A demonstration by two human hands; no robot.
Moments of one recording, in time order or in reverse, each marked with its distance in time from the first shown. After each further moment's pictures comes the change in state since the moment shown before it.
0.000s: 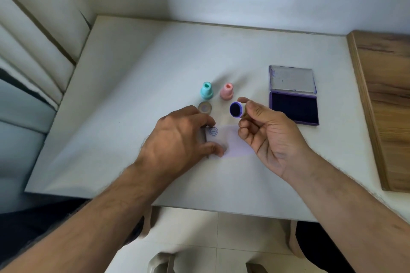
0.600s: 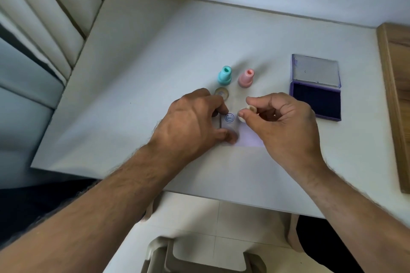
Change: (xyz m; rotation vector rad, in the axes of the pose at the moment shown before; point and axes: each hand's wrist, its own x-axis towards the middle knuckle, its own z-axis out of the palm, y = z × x) left_hand 0.001 -0.004 0.001 -0.099 -0.021 -0.107; right_hand -0.005 0.022 0.001 -1.085 0.160 -0.716
